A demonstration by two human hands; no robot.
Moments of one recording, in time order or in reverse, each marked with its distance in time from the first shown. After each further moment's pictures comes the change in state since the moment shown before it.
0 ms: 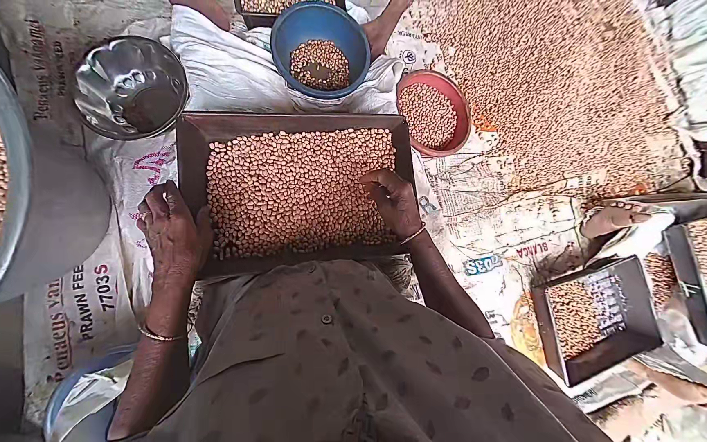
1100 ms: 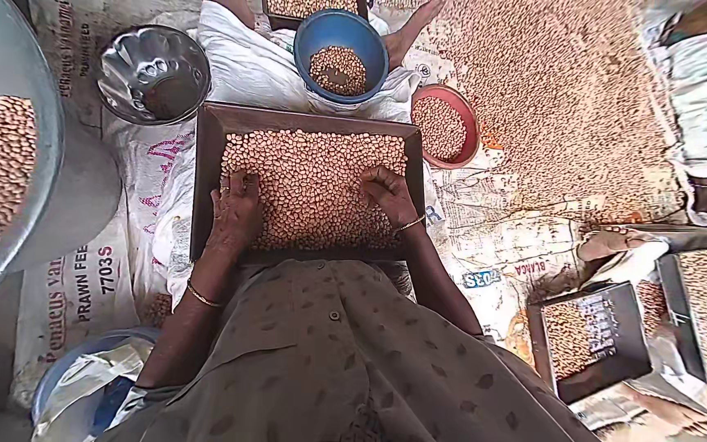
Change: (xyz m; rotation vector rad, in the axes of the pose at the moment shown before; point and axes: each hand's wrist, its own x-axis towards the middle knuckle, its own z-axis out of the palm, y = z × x) left_hand 0.009 0.035 0.042 0.007 -0.188 0.254; right_hand 0.026 0.003 0.020 0.437 -0.142 0.360
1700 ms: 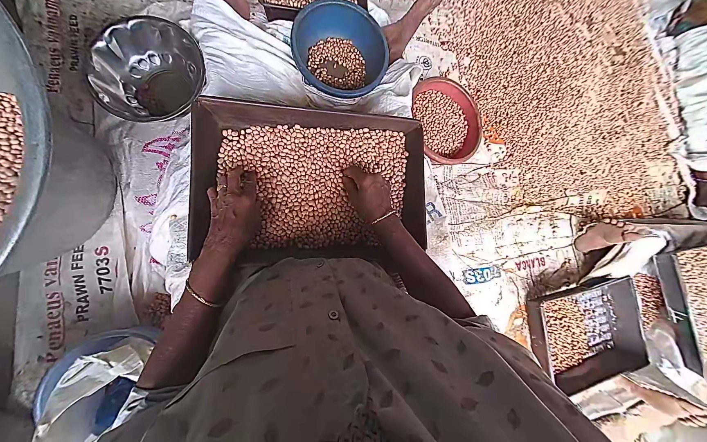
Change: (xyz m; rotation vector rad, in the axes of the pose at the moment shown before) left_hand 0.002 0.000 0.000 0.014 -0.022 -0.012; right_hand 0.016 0.001 0.039 -0.950 0.049 -0.071
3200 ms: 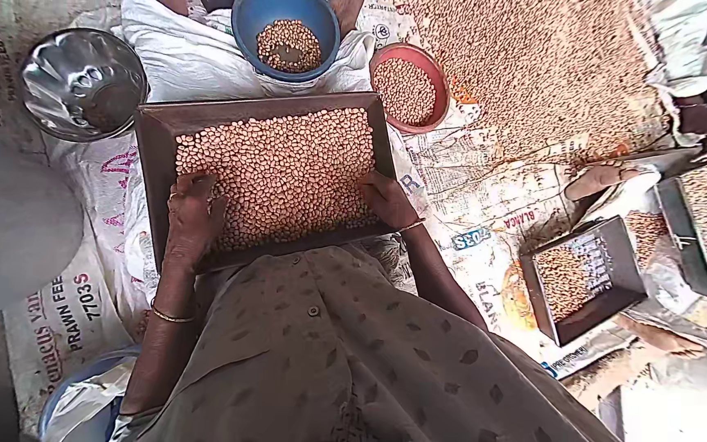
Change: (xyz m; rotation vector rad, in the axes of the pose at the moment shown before) left_hand -0.006 0.000 -0.020 -0.231 -0.005 0.010; right_hand -0.081 0.063 -0.041 0.432 -0.046 0.165
